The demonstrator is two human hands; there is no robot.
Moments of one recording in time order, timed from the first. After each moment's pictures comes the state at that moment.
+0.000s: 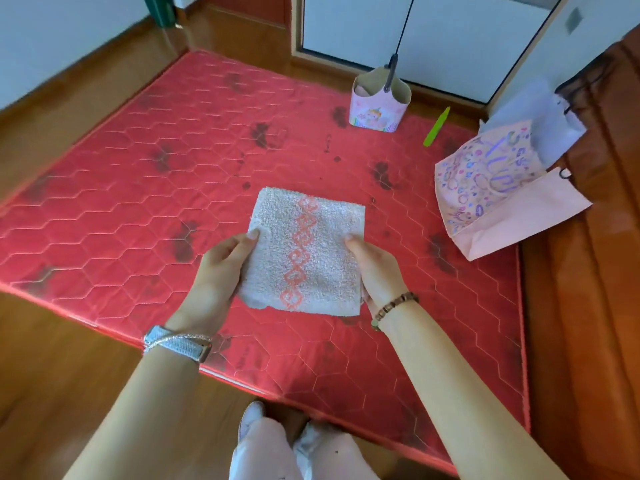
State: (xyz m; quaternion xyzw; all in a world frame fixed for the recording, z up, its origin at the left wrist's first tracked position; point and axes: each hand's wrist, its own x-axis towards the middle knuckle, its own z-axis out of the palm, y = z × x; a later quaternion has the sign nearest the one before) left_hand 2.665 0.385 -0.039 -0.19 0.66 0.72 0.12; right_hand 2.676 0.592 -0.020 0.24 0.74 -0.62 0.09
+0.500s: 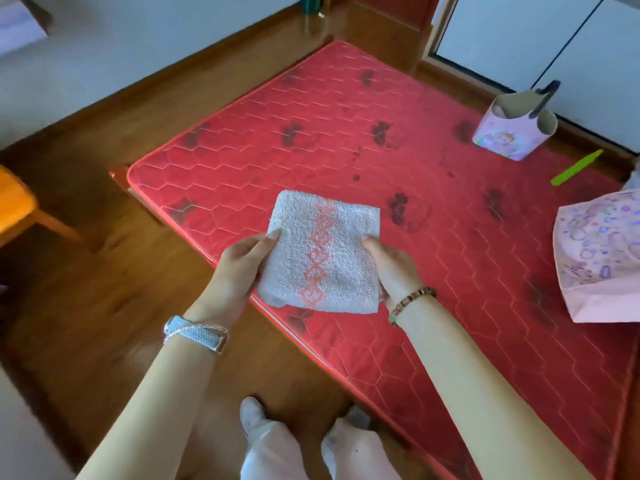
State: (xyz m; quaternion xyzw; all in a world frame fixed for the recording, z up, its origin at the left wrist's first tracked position) left_hand 2.745 0.208 -0.029 -0.30 0.60 0.74 0.03; right_hand 2.679 0.415 -0.027 0.14 0.78 -0.57 0.22
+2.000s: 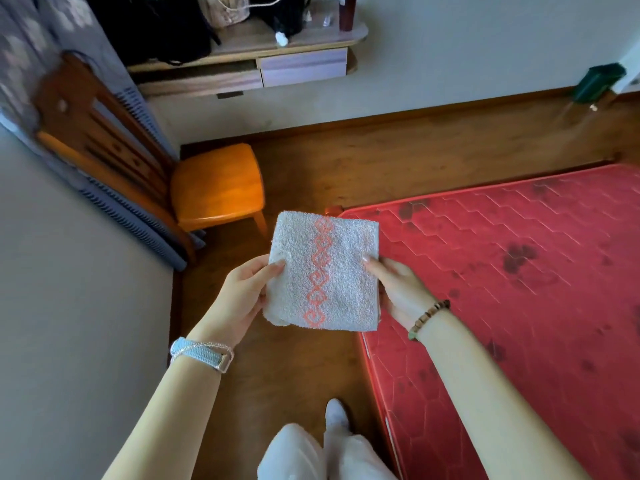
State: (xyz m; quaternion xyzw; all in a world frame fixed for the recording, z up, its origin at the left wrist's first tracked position) left_hand 2.772 -0.236 -0.026 -0.46 0.49 0.72 -0.18; right_hand 2.571 -0.111 -0.025 -0.13 0.65 -0.55 0.51
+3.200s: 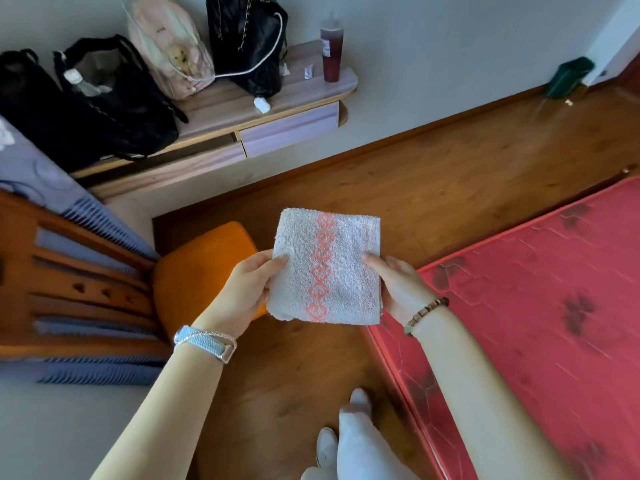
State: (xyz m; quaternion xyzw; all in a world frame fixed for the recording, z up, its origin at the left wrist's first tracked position) left_hand 2.615 -0.628 -0.019 -0.42 0.54 0.72 -0.11; right_hand 2.450 -0.459 -0.024 -0.03 0.59 -0.64 0.49
